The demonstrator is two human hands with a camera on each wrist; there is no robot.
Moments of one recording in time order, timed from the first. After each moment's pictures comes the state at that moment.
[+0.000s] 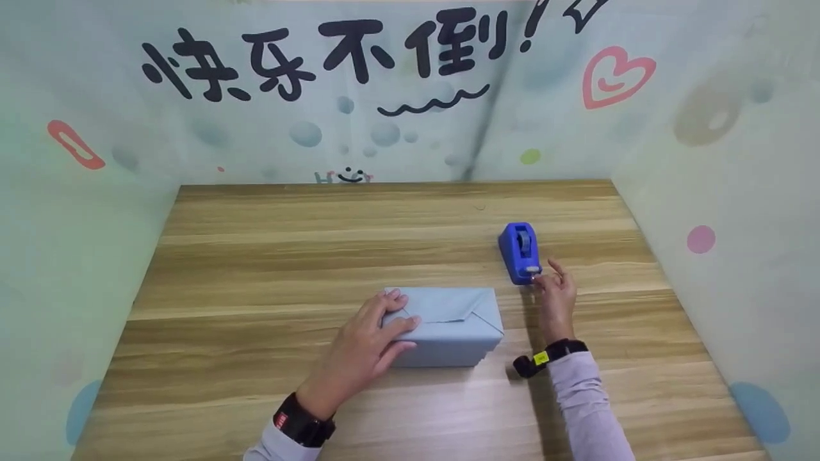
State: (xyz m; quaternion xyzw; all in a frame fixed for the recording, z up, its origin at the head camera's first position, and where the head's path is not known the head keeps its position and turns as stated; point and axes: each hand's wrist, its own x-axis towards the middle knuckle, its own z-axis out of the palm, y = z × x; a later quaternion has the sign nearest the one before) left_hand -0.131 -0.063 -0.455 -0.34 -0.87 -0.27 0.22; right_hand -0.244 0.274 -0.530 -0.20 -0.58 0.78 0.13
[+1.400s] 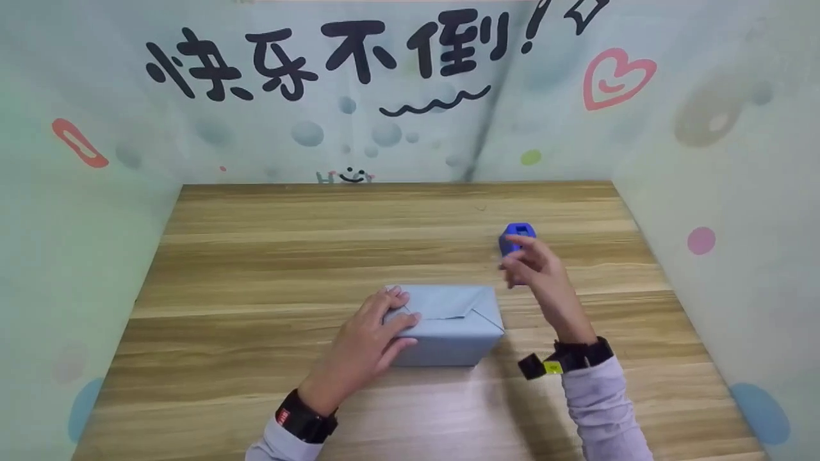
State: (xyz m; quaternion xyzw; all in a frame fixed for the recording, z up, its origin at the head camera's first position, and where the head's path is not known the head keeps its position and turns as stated) left_hand -0.132 -0.062 -0.453 -0.33 -0.88 -0.25 0.22; right_hand -0.209 0.227 -0.418 0.06 -0.77 0.64 -0.01
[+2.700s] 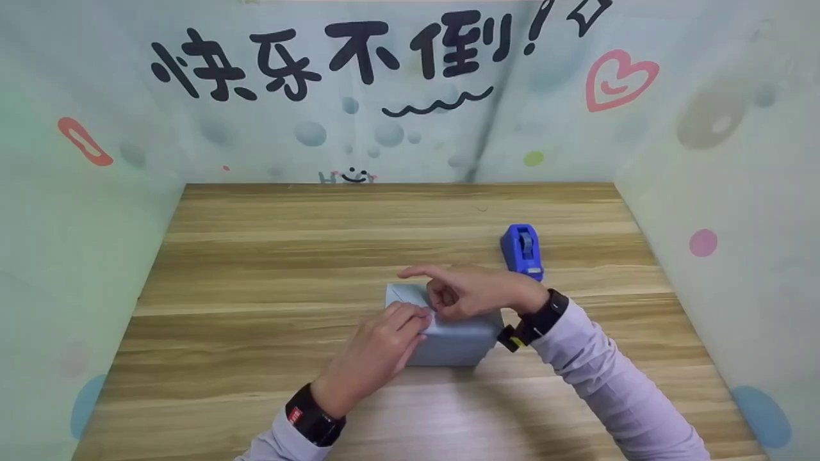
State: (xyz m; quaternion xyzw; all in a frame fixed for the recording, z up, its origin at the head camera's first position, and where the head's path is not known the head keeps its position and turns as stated) left_hand -0.127 -0.045 -0.430 -0.39 -0.86 -0.20 0.25; right_hand -0.219 0.148 -0.370 0.46 -0.78 0.29 -0.30
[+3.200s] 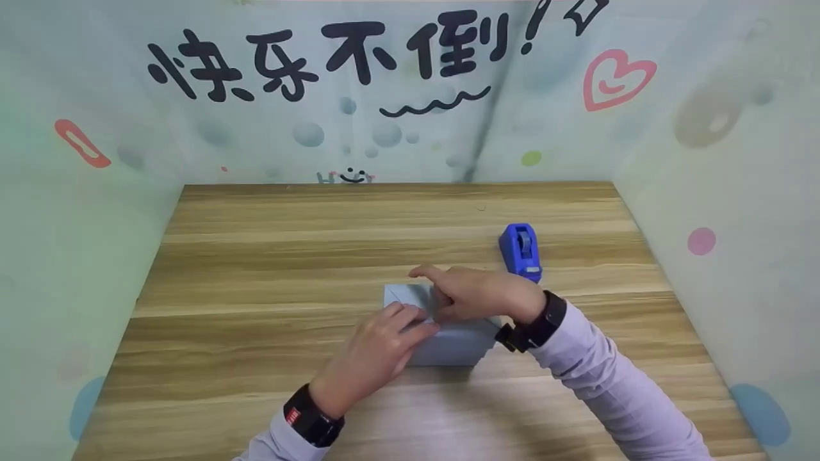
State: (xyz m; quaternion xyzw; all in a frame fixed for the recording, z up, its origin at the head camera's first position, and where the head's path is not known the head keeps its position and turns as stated) left_hand -0.128 -0.042 -0.429 -0.41 -0.85 -0.17 0.27; right_hand -0.204 0.139 -0.347 0.39 -0.87 0.14 -0.25
